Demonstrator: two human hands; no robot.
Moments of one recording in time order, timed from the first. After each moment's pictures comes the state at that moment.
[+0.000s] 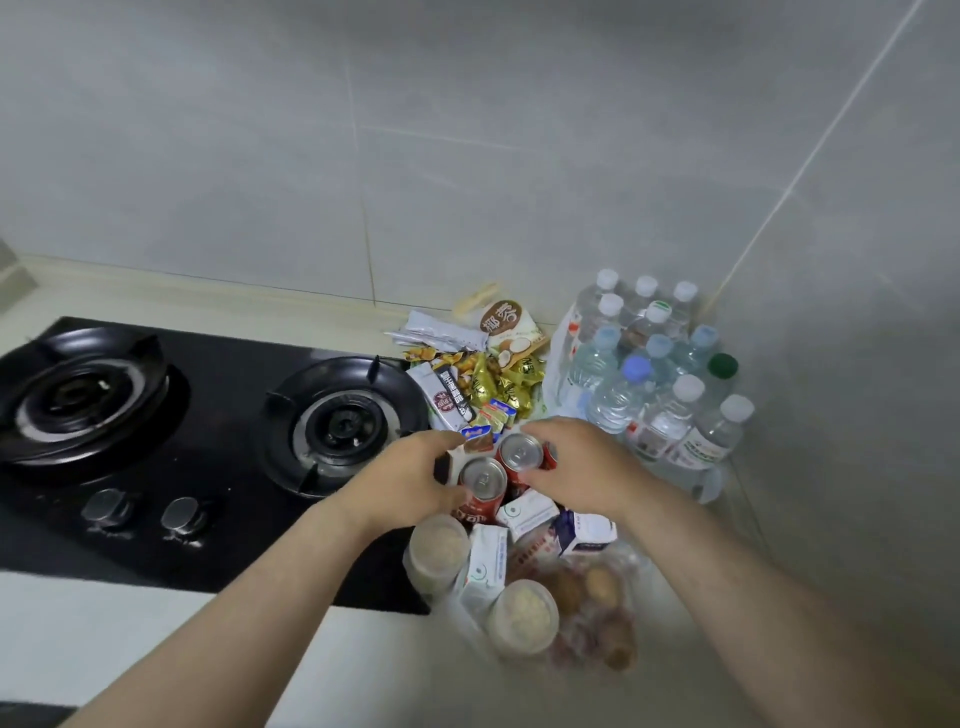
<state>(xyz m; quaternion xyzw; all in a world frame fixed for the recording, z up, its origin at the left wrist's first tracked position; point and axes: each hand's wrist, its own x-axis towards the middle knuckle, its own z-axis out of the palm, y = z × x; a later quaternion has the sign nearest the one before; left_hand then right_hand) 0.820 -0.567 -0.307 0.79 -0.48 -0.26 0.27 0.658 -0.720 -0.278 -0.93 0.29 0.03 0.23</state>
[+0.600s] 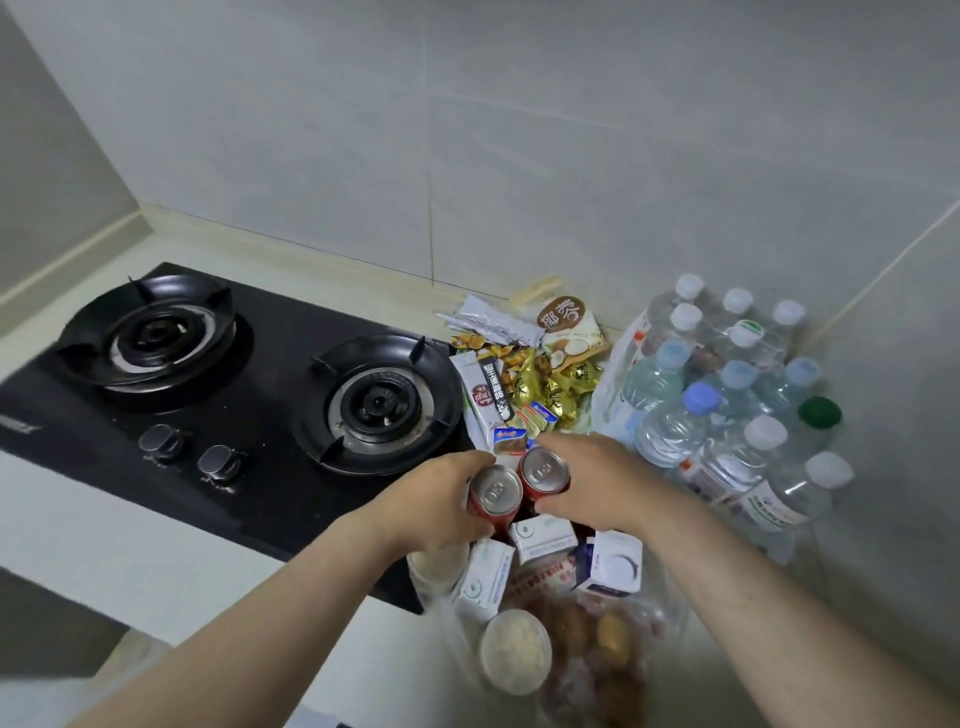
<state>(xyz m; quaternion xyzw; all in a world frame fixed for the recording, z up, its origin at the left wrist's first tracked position) 0.800 -0.585 -0.344 0.82 -0.44 -0.28 0.24 0.682 -0.776 -0.326 -0.96 0.17 0.11 0.21</state>
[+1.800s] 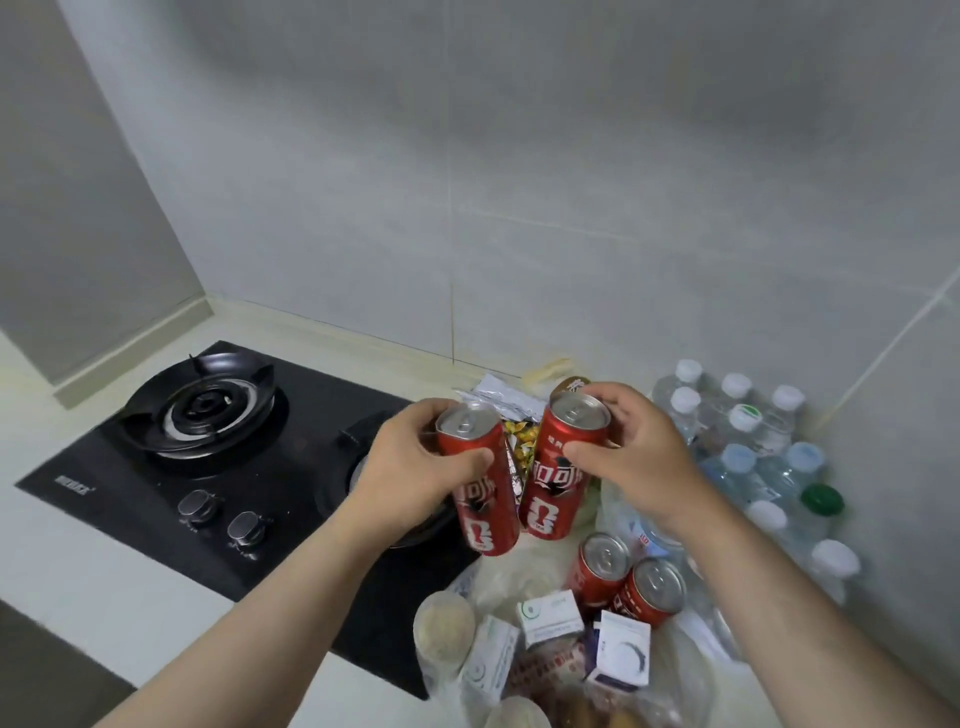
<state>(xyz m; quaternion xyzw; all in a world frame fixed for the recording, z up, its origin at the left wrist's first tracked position) 0.811 -0.584 -0.233 0.75 -0.24 -0.18 0.59 0.697 -0.794 -0.238 -0.77 0.17 -0.18 0.59</state>
